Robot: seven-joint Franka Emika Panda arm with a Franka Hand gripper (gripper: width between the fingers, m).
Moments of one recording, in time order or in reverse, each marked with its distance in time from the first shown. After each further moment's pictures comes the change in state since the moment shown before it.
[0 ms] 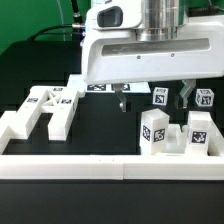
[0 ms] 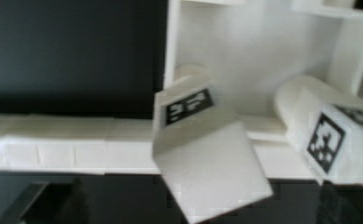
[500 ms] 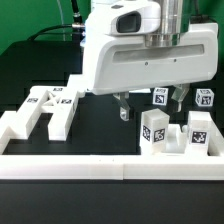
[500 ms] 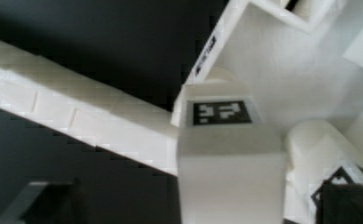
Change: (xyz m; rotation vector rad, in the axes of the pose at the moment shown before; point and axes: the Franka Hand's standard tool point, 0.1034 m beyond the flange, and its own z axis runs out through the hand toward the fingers) arm 0.000 0.000 0.011 -0.046 0.007 -0.250
